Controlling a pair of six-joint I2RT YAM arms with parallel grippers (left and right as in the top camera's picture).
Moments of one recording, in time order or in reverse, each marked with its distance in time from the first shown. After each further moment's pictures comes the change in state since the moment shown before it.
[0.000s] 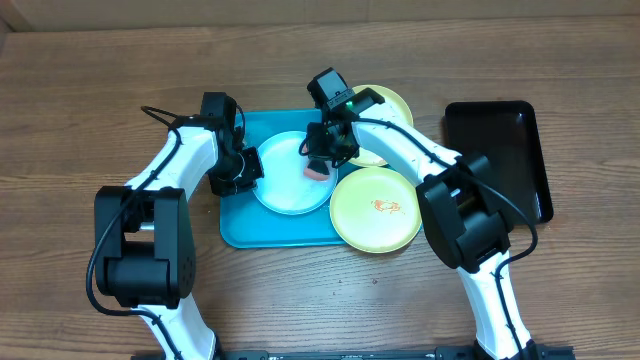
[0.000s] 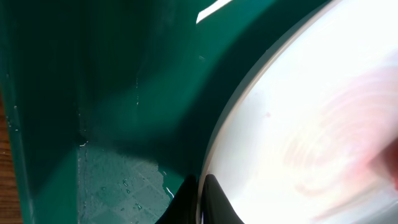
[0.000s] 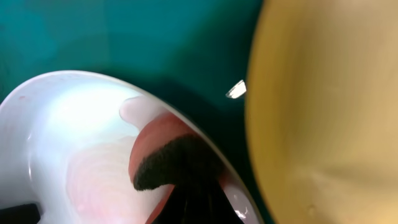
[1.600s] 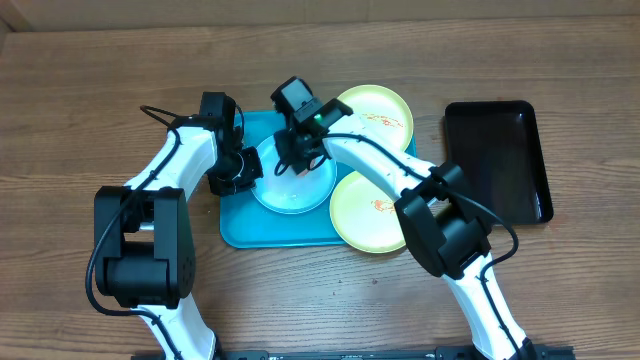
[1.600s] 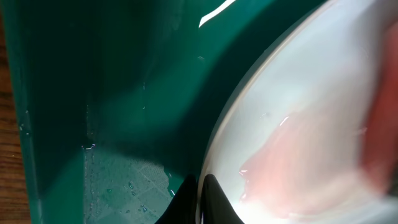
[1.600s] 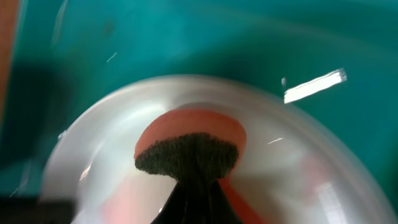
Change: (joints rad) left arm 0.002 0.000 -0.001 0.005 -0.007 0.007; right arm 0.126 0.043 0.091 0.061 0.055 -0.179
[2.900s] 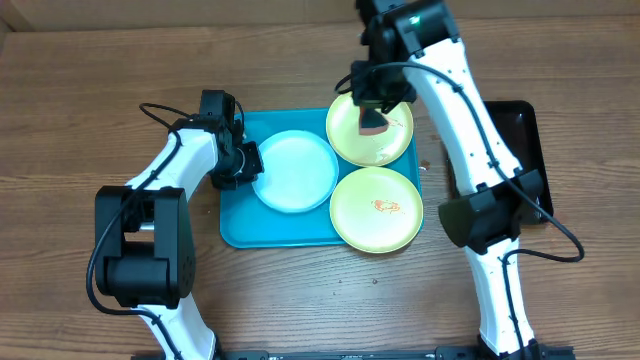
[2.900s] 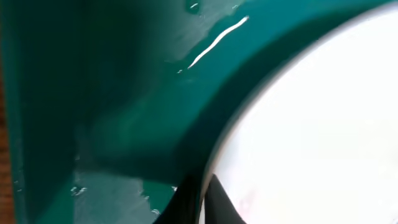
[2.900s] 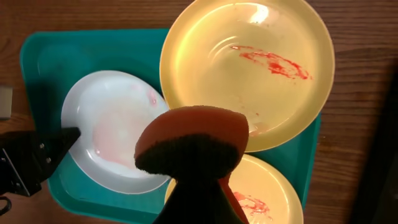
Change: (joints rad) left arm 0.000 0.003 -0.021 0.121 0.003 0.002; right arm -0.279 0.024 0.732 -0.898 0.014 0.020
